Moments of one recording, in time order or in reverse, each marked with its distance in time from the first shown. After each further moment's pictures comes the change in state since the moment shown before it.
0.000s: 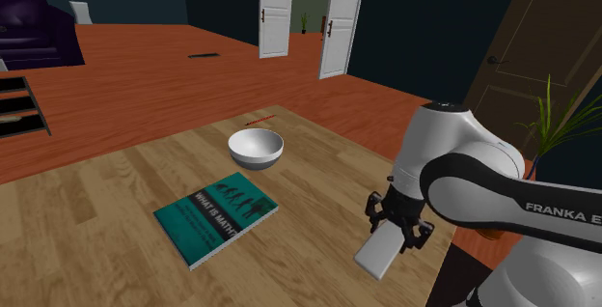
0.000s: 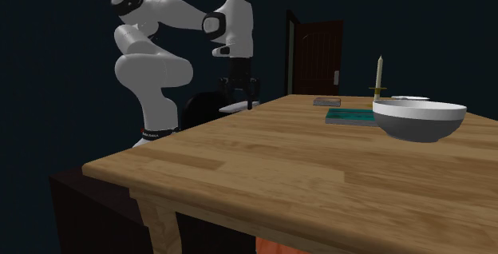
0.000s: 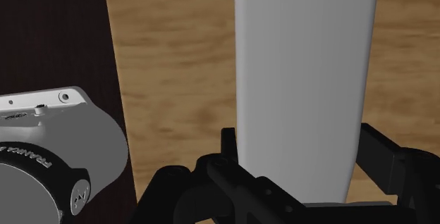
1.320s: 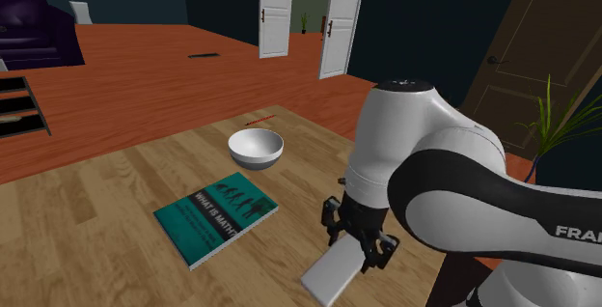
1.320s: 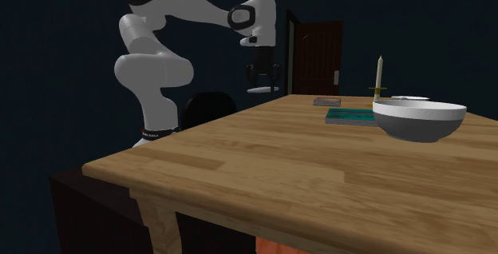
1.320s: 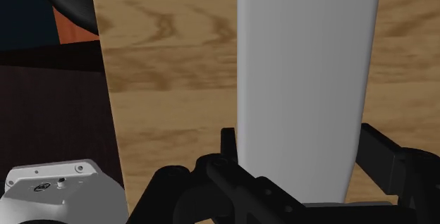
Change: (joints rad) arm -0.057 0.173 0.232 0.360 0.060 -0.066 0.266
